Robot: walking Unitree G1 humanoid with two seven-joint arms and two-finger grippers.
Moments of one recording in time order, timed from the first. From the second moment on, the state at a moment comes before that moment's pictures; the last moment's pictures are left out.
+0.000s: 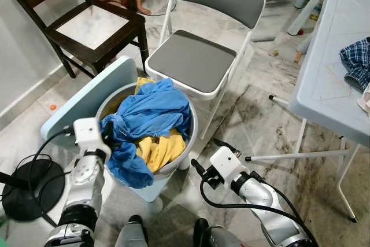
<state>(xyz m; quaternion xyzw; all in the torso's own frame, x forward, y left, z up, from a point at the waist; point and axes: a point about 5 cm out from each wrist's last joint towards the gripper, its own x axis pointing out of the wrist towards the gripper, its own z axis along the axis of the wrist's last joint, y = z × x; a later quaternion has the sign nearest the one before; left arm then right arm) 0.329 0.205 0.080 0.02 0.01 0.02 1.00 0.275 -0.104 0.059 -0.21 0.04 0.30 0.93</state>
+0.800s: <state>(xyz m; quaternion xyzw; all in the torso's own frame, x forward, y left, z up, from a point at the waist) 0.318 0.189 0.090 0.04 -0.03 0.09 1.00 0.277 -0.105 0.061 -0.21 0.04 0.30 0.93</state>
